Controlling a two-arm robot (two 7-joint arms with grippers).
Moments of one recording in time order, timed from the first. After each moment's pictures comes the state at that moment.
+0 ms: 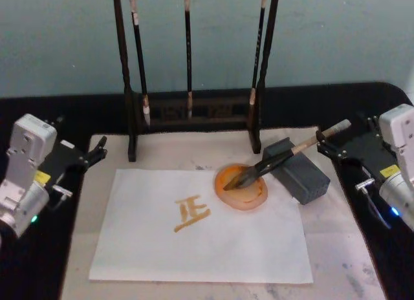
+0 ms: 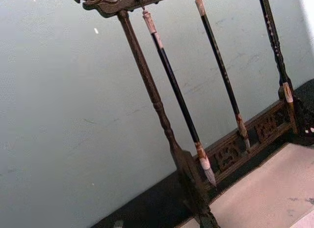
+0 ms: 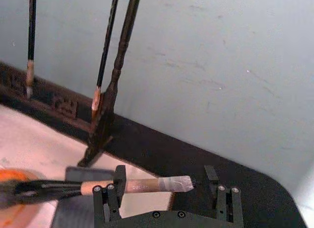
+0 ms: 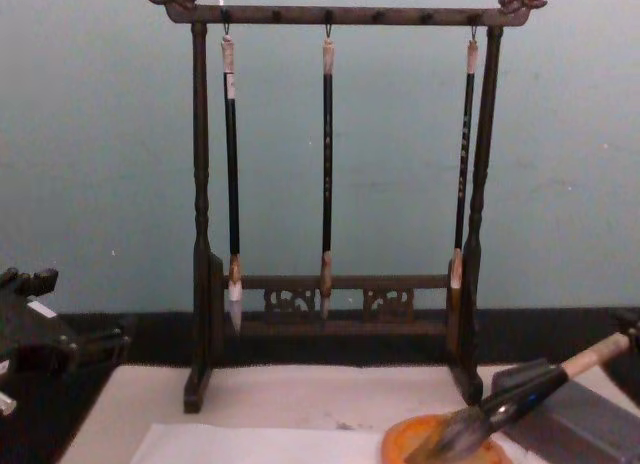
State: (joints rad) left arm -0.20 0.60 0.45 -1.41 -0.25 -0.12 0.03; right arm 0.16 0.58 -0.40 -1.45 0.29 -0.11 0.00
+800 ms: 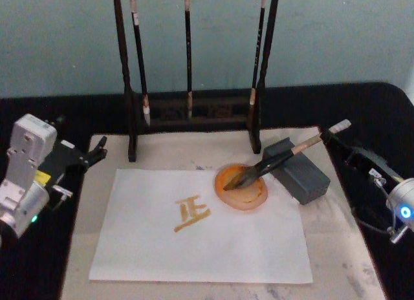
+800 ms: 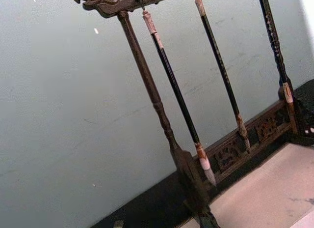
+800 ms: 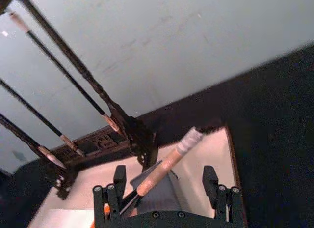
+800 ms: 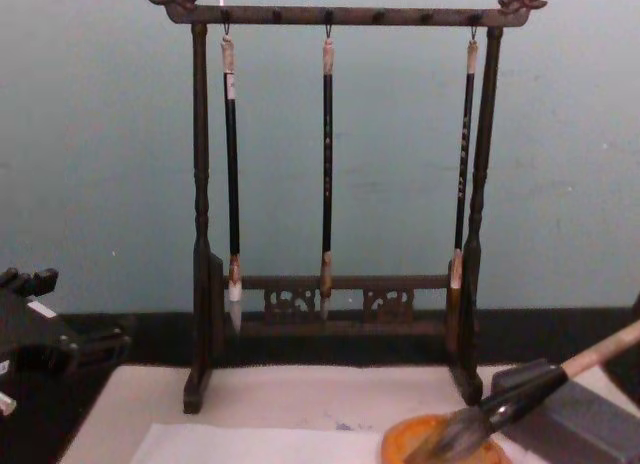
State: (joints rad) left arm -0.20 0.60 0.45 -1.41 -0.25 -0.12 0.03; right arm 0.02 0.41 -0.12 -1.58 0.94 0.24 0.11
